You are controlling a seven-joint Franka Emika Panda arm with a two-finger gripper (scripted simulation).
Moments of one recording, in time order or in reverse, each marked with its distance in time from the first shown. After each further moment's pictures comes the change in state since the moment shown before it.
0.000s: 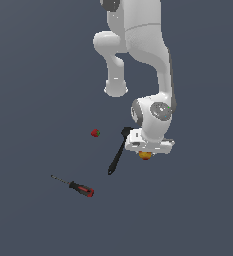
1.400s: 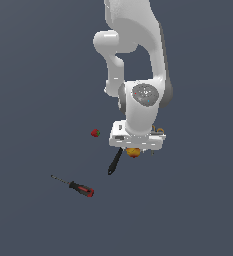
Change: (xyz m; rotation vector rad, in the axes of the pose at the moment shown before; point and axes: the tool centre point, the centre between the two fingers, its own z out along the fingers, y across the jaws) arm 0.035 0.066 -0.085 0.001 -0.001 -0.001
